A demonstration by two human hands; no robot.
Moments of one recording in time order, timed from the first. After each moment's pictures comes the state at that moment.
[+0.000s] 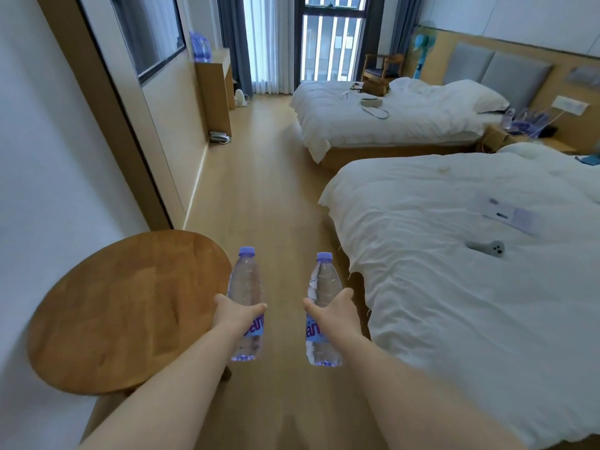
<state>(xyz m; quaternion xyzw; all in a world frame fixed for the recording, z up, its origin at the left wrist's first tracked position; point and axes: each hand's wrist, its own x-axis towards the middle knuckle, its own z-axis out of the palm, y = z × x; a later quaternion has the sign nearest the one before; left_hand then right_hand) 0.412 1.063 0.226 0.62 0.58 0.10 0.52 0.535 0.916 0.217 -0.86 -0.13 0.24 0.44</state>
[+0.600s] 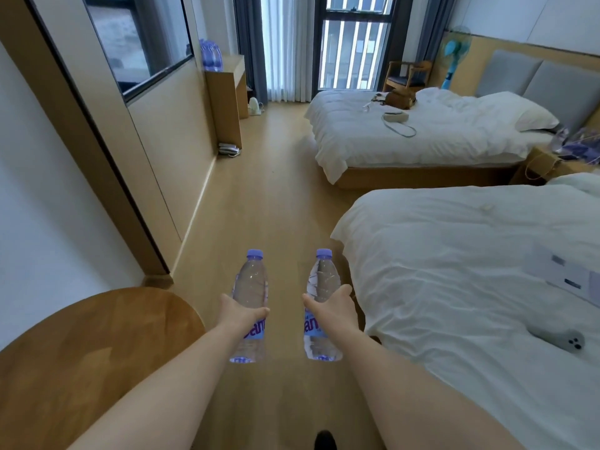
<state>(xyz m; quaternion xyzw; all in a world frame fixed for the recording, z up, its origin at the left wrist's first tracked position) 0.657 1.250 0.229 0.61 0.58 0.10 0.53 0.793 1.126 0.217 -0.85 -0.15 0.25 0.43</state>
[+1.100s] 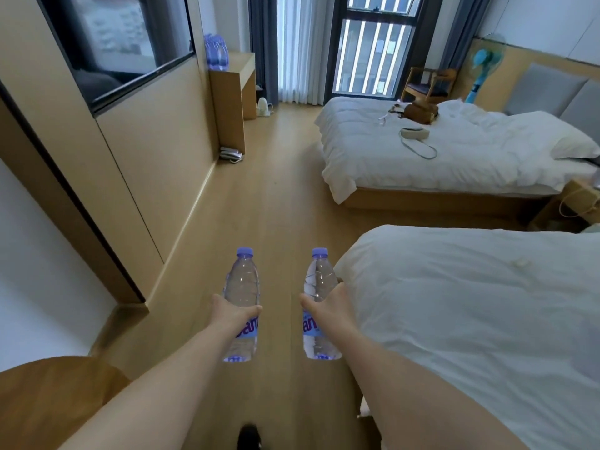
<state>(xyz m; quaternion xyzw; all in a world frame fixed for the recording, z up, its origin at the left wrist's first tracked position) 0.872 1.414 0.240 0.56 0.61 0.14 0.54 1.022 1.295 0.233 -0.84 -0.20 0.27 0.43</state>
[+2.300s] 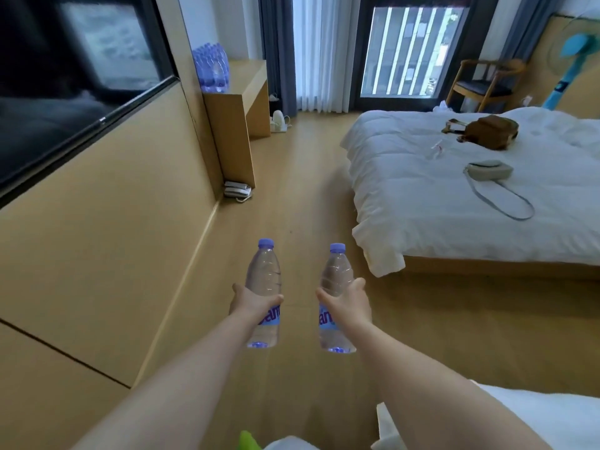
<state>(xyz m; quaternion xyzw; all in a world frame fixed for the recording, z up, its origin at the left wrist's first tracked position) 1.357 1.949 0.246 0.59 0.63 0.11 0.49 1.504 1.838 0.218 -0.86 -0.19 0.26 0.40</state>
